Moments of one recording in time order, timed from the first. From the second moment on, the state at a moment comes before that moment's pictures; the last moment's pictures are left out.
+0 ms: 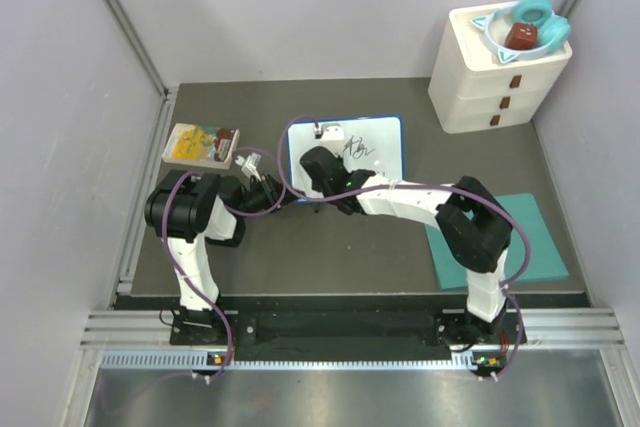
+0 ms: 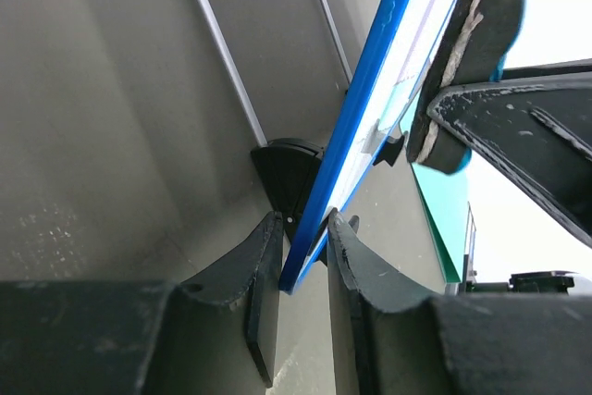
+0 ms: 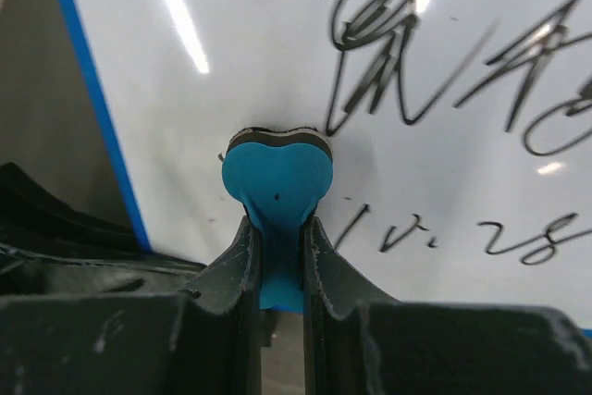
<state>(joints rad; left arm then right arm) -0.14 2.00 0.47 1.30 0.79 -0.87 0.92 1.89 1.32 -0.10 0.58 0.55</state>
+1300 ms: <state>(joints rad) -0.15 1.98 0.48 1.24 0.77 -0.84 0.67 1.74 1.14 -0.26 0.57 0.89</state>
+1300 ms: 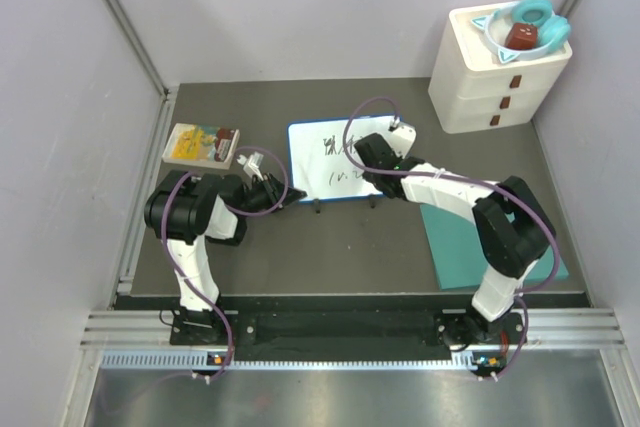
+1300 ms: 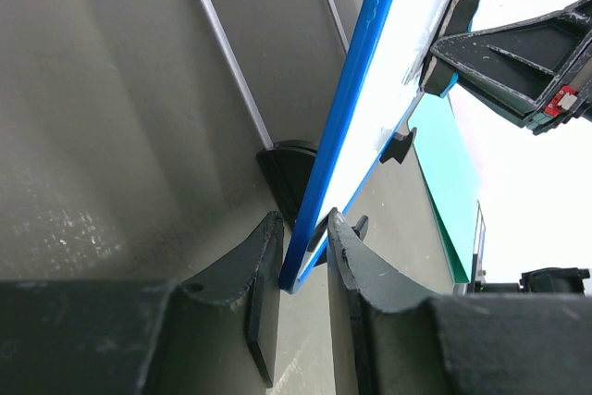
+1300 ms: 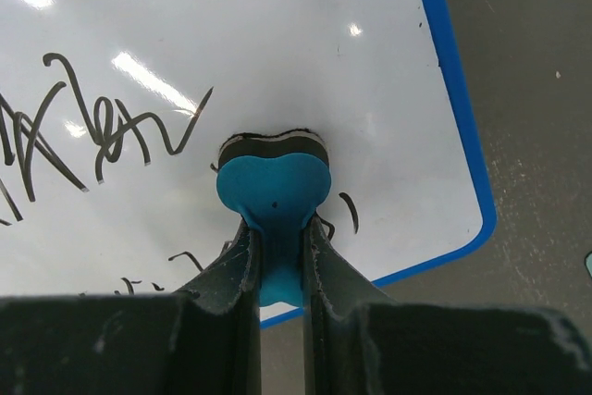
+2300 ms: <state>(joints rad) -0.16 1.97 0.48 1.23 0.76 -0.81 0.95 1.92 1.25 -0.23 0.62 0.90</state>
